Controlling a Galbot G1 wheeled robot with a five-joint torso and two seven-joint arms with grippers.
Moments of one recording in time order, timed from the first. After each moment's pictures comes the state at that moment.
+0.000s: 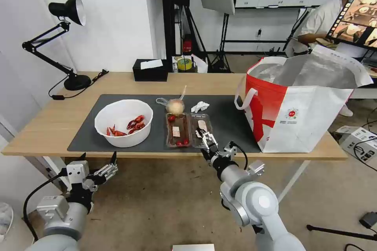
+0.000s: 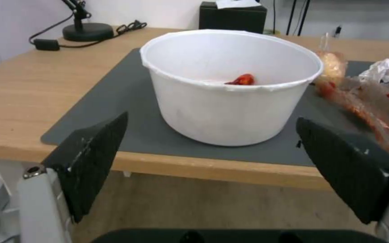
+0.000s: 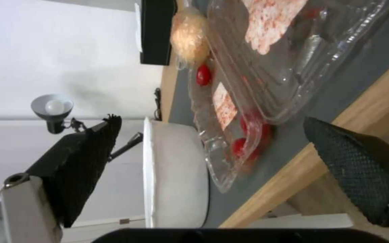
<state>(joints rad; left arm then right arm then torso) 1.77 -1.23 -0.71 -2.37 -0.42 0.25 -0.18 -1.24 1.42 0.19 2.11 1.58 -0.12 0.58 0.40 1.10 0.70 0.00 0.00</state>
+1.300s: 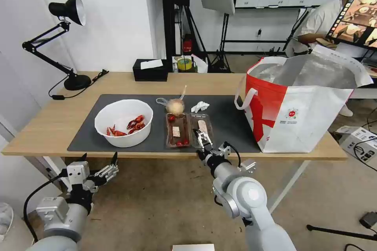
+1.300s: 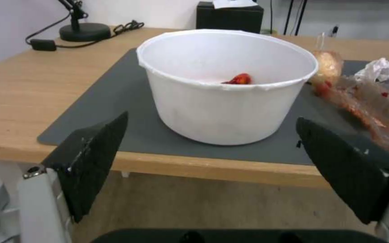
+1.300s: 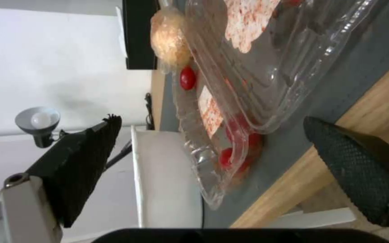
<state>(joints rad) 1.78 -1.22 -0.71 -2.37 -0.43 0.25 -0.18 -1.20 1.47 0.19 2.03 1.59 -0.11 0.61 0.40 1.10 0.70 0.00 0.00</state>
